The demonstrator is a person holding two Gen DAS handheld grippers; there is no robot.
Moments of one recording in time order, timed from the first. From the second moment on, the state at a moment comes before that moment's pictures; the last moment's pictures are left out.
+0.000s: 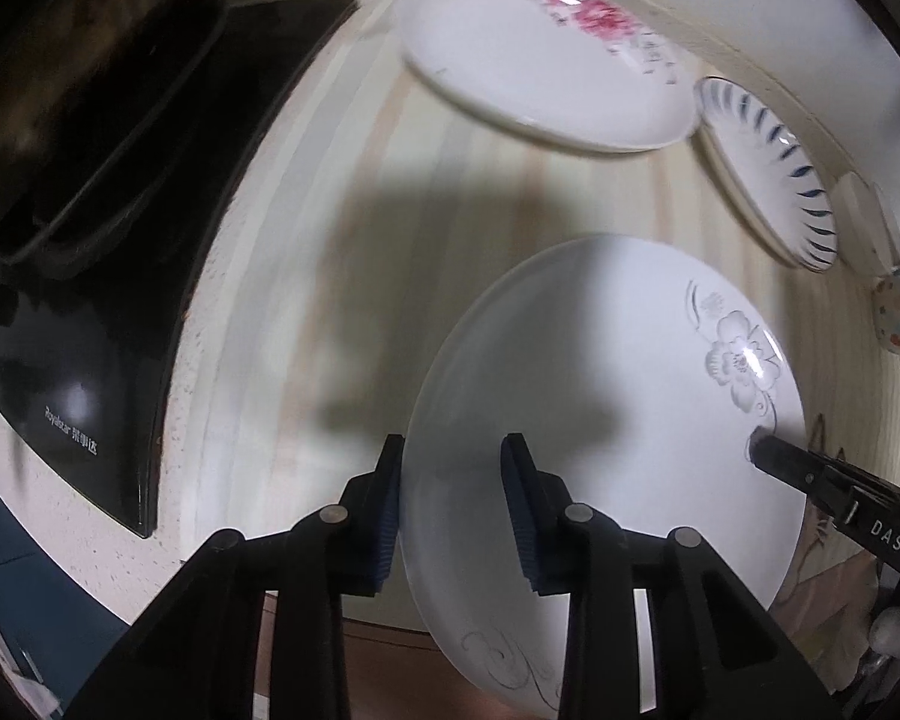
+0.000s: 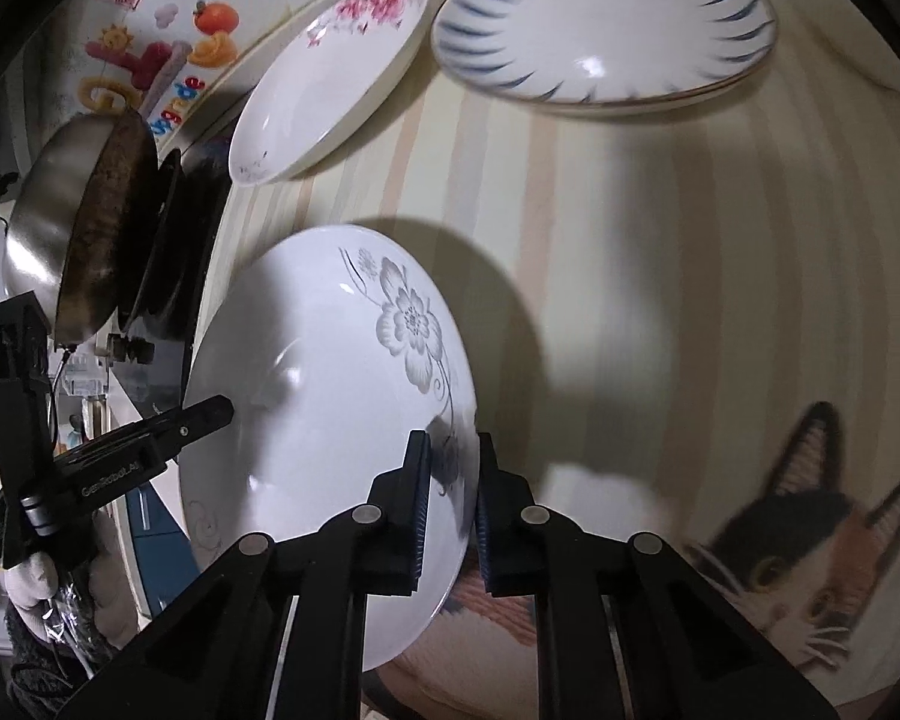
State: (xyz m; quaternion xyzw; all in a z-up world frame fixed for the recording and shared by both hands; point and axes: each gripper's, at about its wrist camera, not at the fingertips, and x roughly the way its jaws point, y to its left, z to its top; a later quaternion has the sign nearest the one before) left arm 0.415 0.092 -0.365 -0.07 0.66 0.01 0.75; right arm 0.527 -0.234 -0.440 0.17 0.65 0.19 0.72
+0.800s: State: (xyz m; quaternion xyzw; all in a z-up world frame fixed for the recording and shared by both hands) left arm 0.440 -0.048 -0.370 -0.02 0.67 -0.07 0.74; right arm 0.508 -0.389 -0.431 0.21 0.63 0.12 0.74
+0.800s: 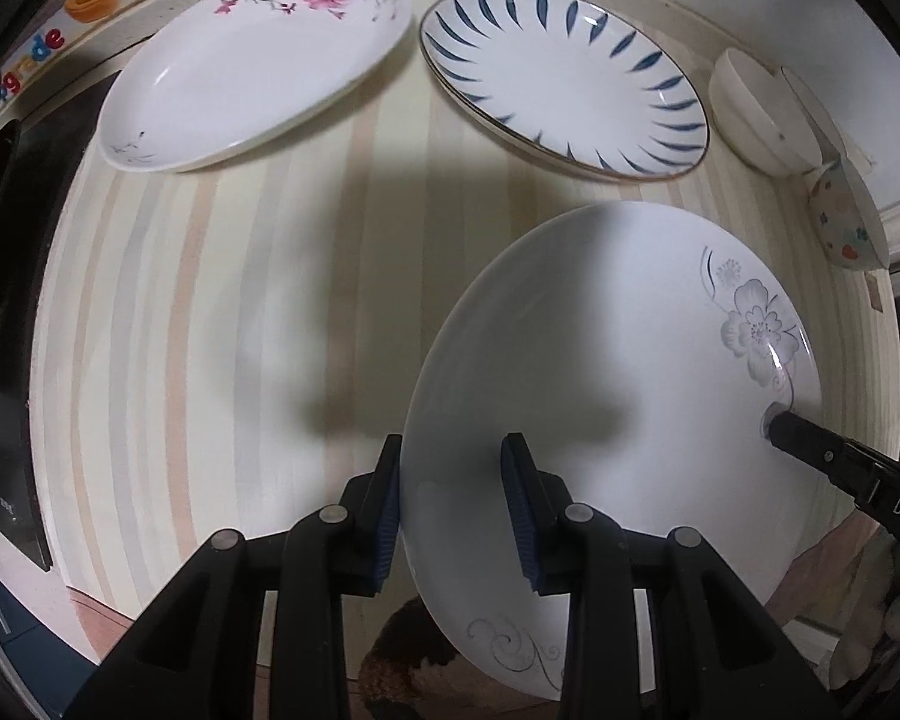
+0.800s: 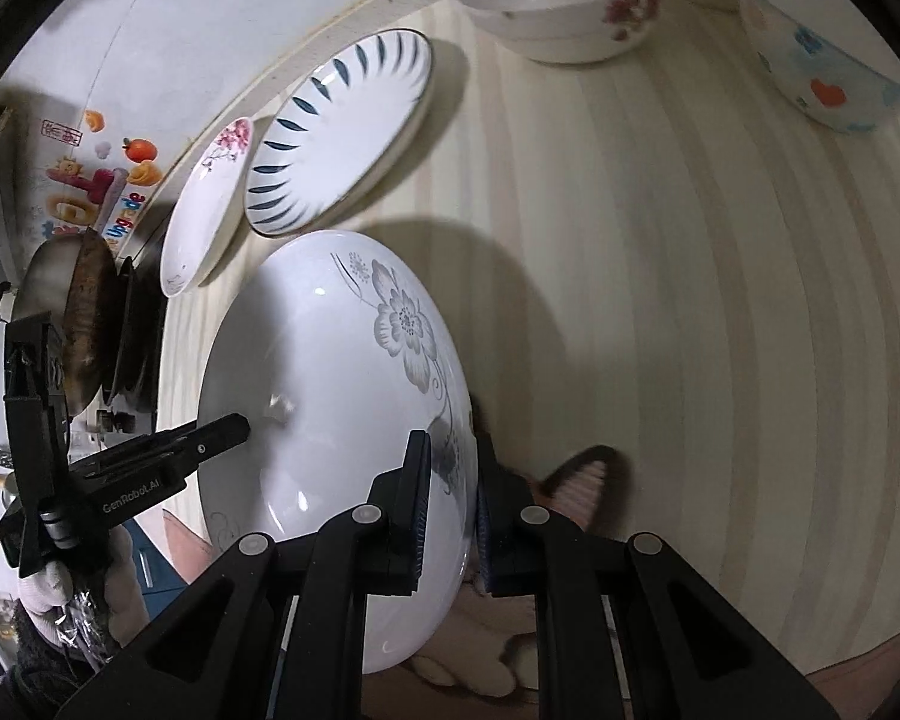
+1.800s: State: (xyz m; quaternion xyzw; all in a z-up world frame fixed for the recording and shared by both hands) left arm 0.479 -0.001 -0.294 -0.03 0.60 -0.03 0.80; right arm 0.523 -0.389 -0.345 0.19 0.61 0.04 0.77
